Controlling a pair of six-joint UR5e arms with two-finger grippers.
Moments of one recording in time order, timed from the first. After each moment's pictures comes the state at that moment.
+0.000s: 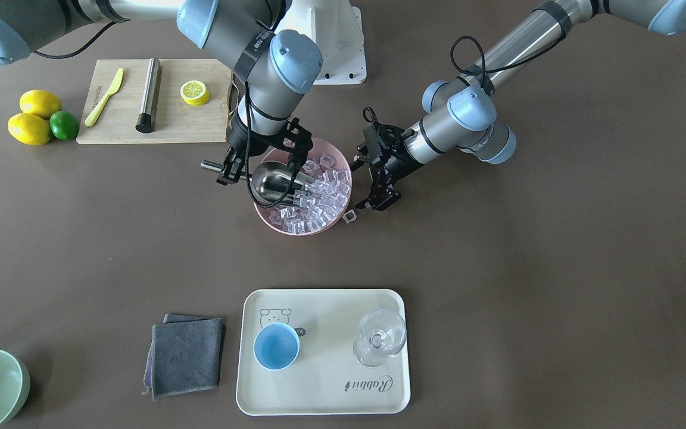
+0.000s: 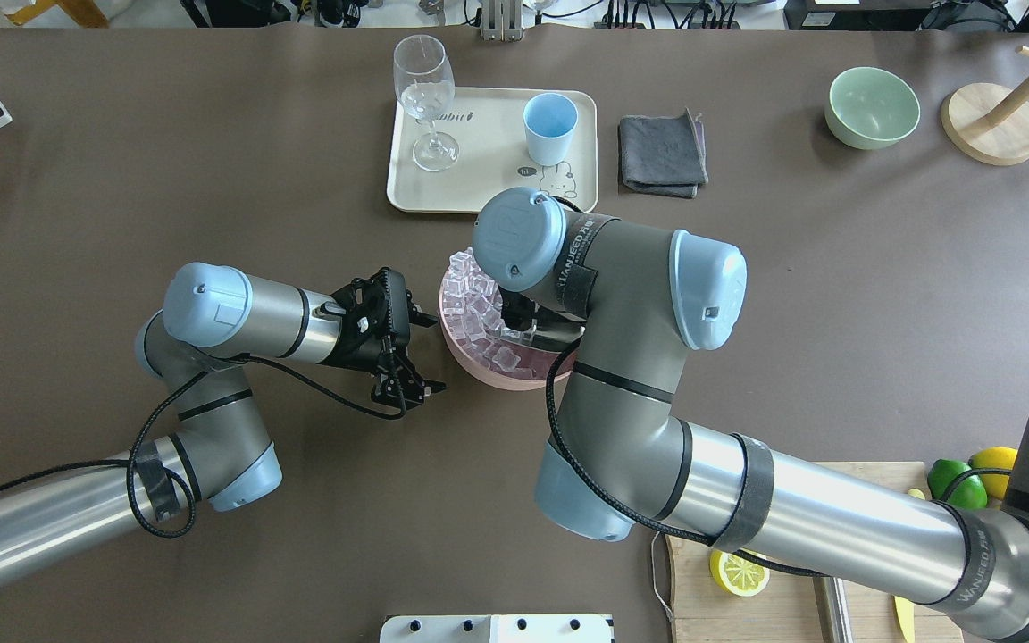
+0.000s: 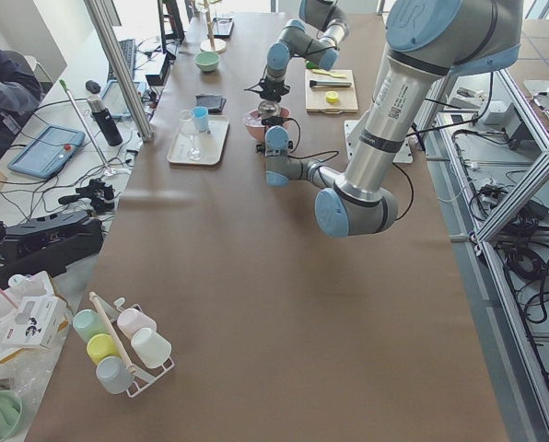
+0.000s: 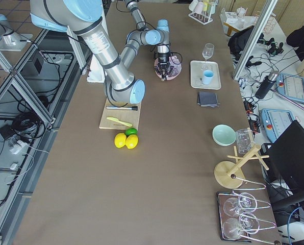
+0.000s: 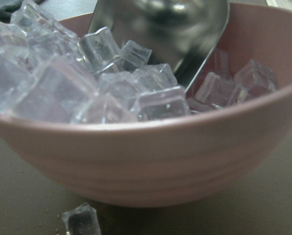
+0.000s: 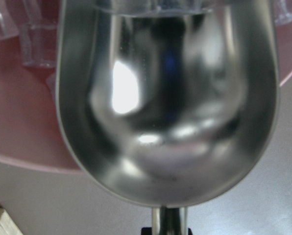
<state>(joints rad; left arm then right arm) -0.53 -2.11 -1.29 -2.80 -2.00 -0.08 0.49 -0.76 1.65 -2.19 1.61 -0.23</state>
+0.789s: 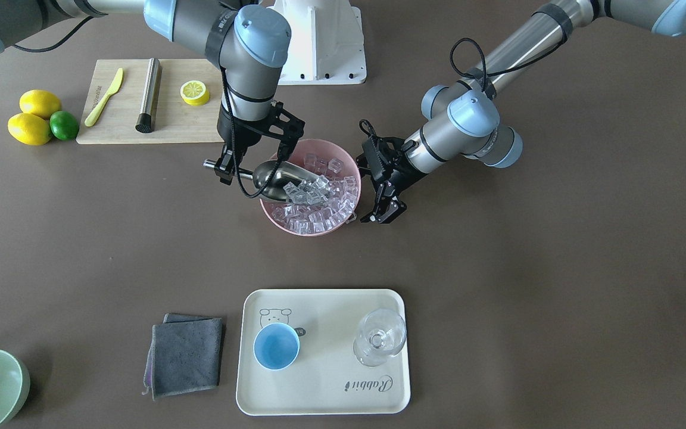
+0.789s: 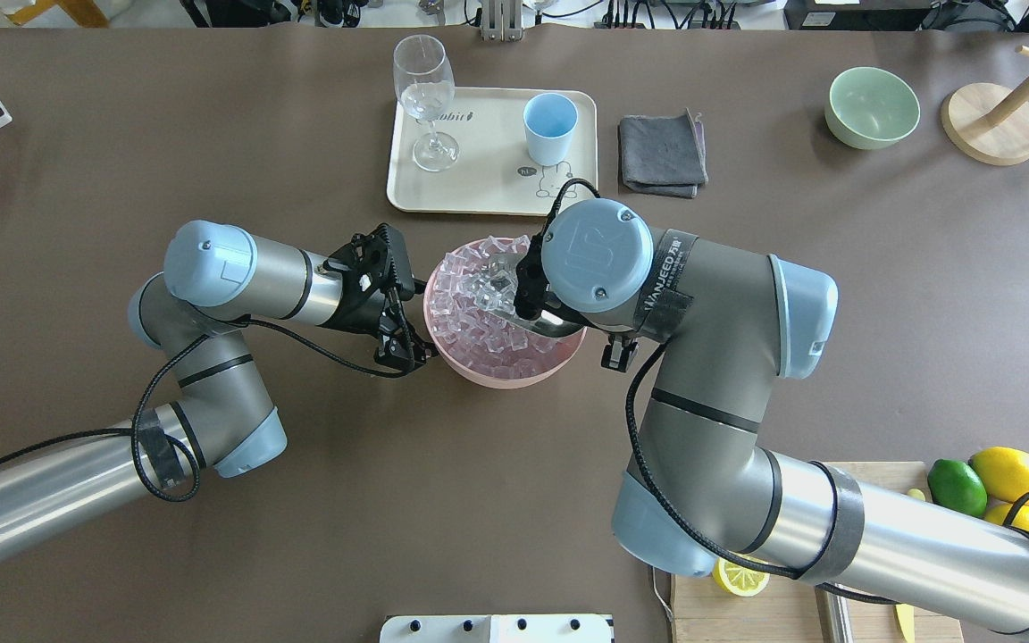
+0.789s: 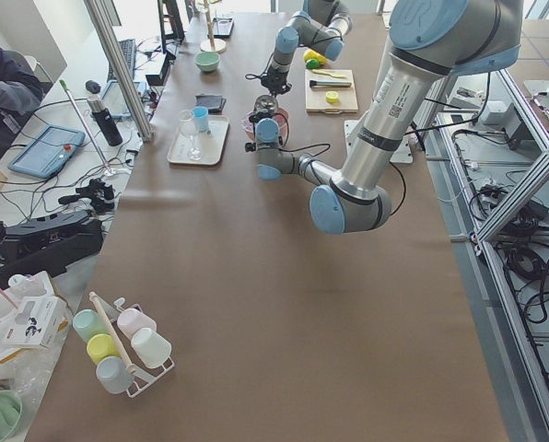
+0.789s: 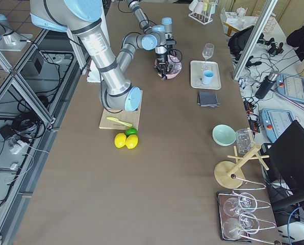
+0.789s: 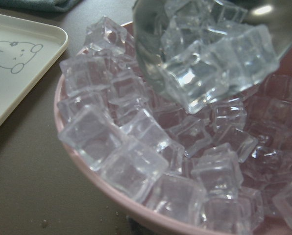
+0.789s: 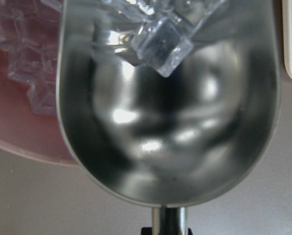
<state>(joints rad) -0.59 -2.14 -1.29 -2.70 -2.01 -0.14 0.49 -0.88 1.81 -1.99 1.61 -0.08</state>
